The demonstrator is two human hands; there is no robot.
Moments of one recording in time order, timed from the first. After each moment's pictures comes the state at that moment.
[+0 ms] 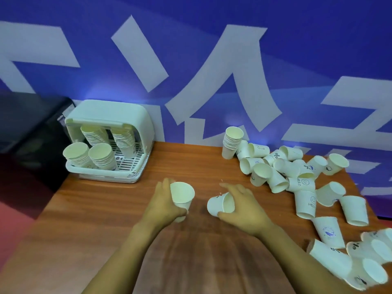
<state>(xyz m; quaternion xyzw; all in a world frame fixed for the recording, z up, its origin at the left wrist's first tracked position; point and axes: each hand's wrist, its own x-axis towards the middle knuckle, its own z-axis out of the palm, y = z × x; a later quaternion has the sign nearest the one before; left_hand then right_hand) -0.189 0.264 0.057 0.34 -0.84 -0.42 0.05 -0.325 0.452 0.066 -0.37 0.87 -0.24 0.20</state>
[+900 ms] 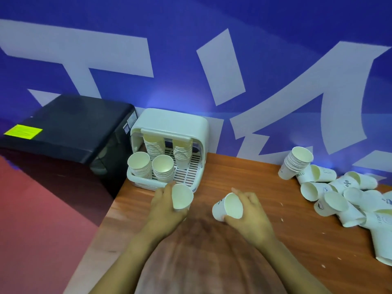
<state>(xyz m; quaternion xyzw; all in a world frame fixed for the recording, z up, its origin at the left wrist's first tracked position) -0.100 0.096 0.055 0.39 -0.82 -0.41 0.09 -0.255 0.268 0.055 -0.32 0.89 -0.27 0.20</state>
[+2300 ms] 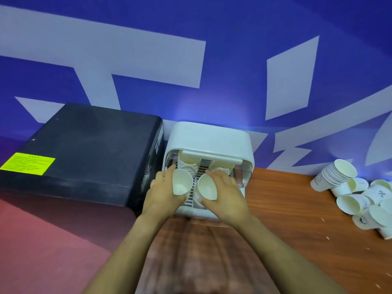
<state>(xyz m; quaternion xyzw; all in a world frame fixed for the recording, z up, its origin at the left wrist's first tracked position) -0.093 -0.119 0.043 0.37 -0.87 -0.33 0.06 -0.209 0.021 0.046 -0.39 0.89 -0.21 0.13</state>
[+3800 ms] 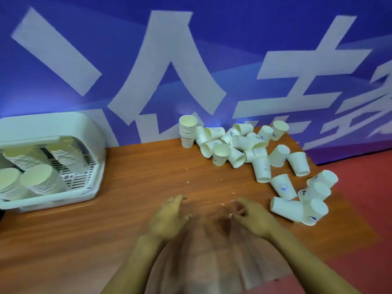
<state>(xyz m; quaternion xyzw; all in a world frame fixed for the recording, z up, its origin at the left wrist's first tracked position) -0.222 0.331 0.023 0.12 -0.93 -0.34 -0.10 -0.314 0.569 0.037 -0.18 0.92 -0.24 0.27</state>
